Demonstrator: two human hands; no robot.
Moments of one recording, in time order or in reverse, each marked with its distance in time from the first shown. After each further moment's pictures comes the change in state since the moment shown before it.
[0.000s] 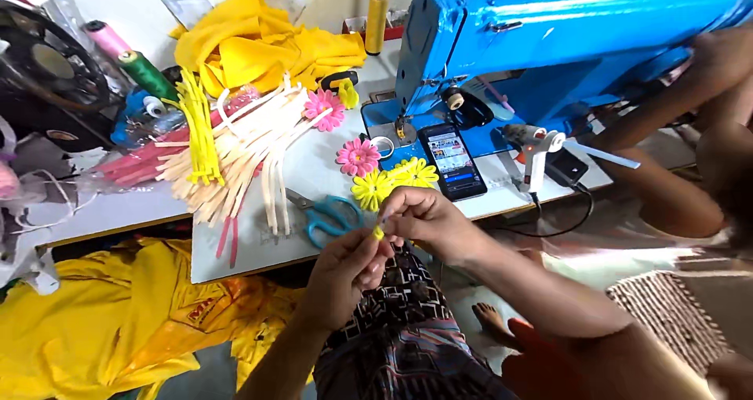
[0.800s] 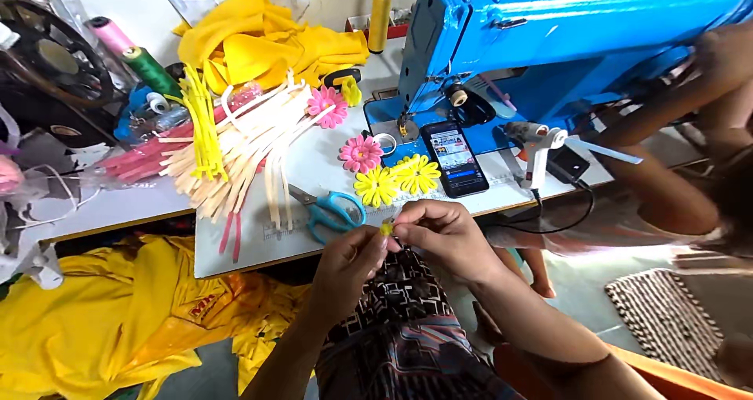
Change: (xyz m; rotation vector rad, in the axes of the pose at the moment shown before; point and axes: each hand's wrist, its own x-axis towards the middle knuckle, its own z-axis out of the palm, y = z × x) left_hand -0.005 -0.001 0.001 0.442 0.110 0.074; right_hand -0.026 0.003 0.017 -0.090 0.246 -0.076
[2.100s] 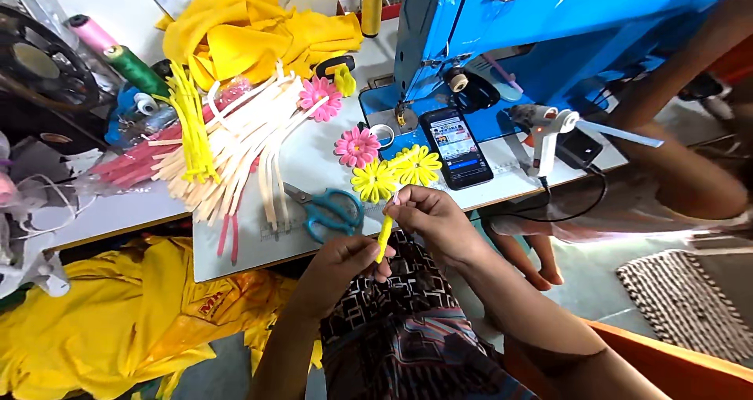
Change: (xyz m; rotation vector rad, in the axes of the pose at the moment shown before) left_hand 0.003 -0.005 -0.023 -0.104 -0.165 -0.361; right_hand 0.010 0.022 -0.010 -0.003 0.126 0.226
